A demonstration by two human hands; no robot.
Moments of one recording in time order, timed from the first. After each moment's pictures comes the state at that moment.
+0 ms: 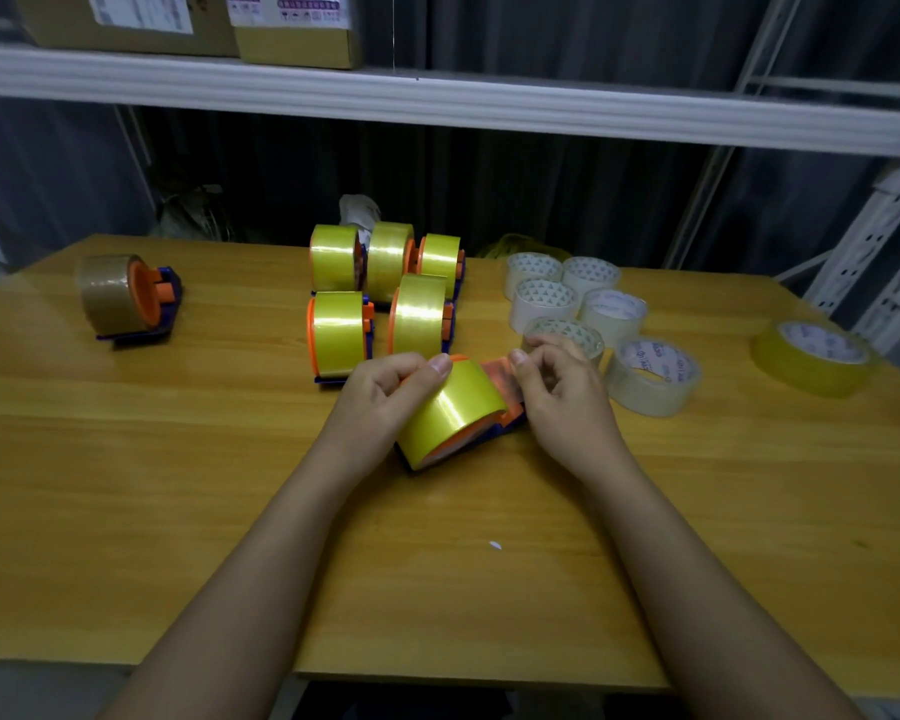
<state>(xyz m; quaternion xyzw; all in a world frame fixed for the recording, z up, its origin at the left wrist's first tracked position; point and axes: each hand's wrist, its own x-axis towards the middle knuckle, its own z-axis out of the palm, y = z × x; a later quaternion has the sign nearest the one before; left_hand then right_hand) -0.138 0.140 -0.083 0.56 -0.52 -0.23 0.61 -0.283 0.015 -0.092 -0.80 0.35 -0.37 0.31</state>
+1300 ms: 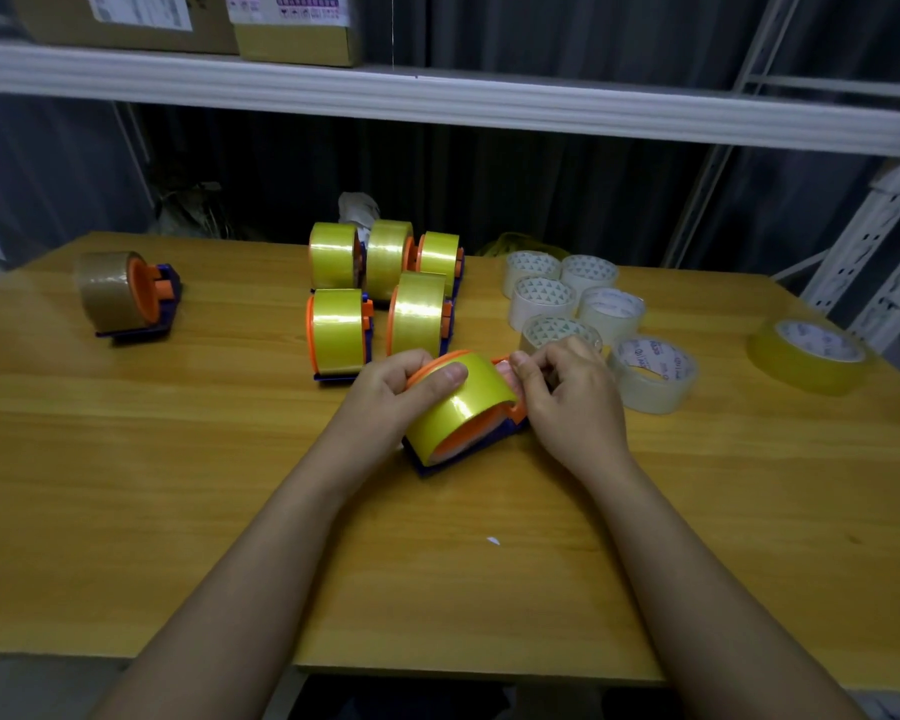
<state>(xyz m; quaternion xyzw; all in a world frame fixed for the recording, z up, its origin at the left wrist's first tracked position) -0.143 0.142 -0.080 0.58 -0.48 -0.31 0.59 -0.285 0.010 -0.099 -0.82 0.36 -0.41 0.17</state>
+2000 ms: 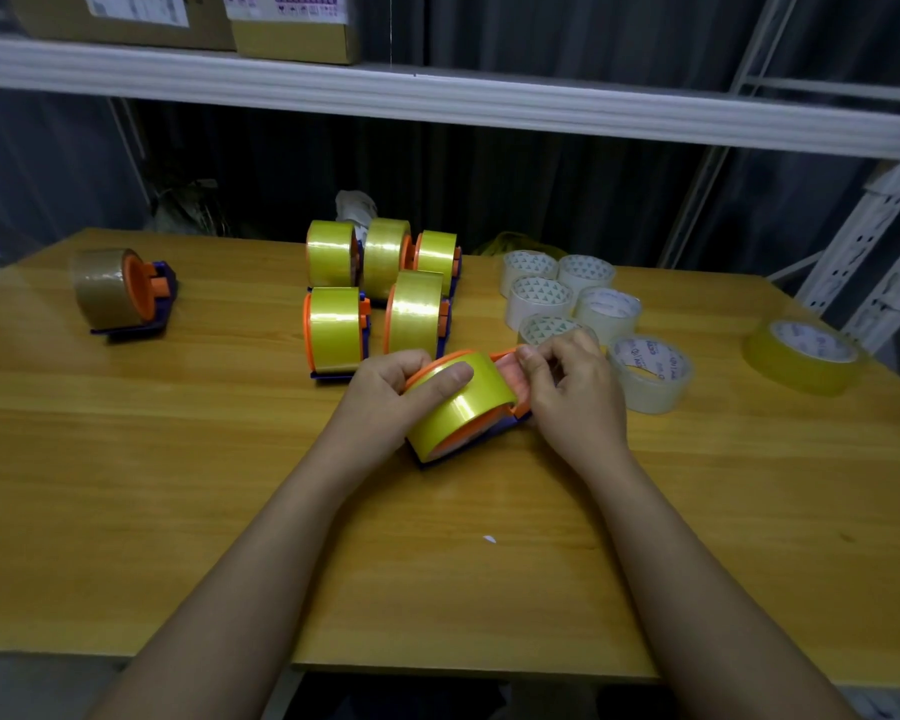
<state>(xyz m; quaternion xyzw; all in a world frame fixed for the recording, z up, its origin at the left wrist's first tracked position) -0.144 0.137 -0.084 0.57 -0.48 -0.27 0.61 -0.287 0.010 -0.093 -0.81 0.37 -0.42 0.18</state>
